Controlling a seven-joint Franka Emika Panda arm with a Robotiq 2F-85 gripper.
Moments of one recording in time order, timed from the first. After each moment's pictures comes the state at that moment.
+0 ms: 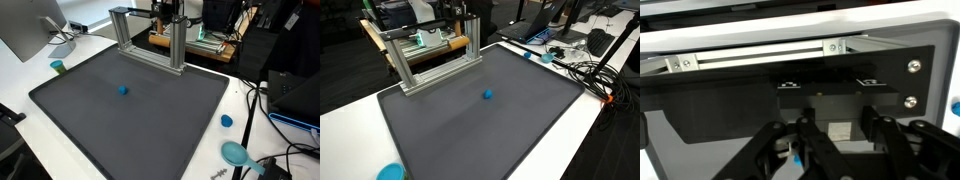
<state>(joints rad) -0.02 -0.59 -0.01 -2.61 0.03 2.02 0.07</state>
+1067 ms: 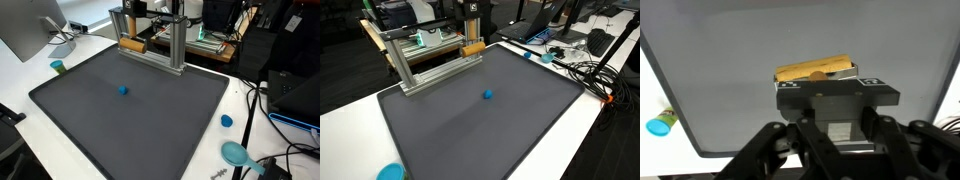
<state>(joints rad) -0.04 -0.33 -0.01 -2.35 -0.02 2.22 0.04</state>
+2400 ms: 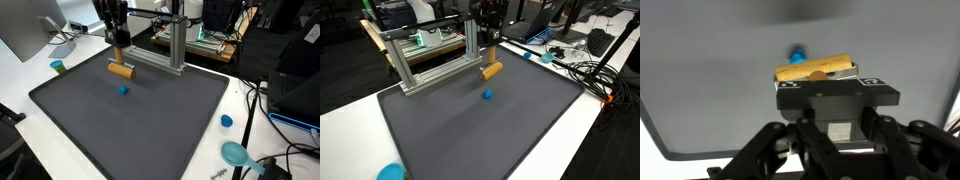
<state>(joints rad) -0.02 0.08 -0.03 -2.03 0.02 2.26 0.01</state>
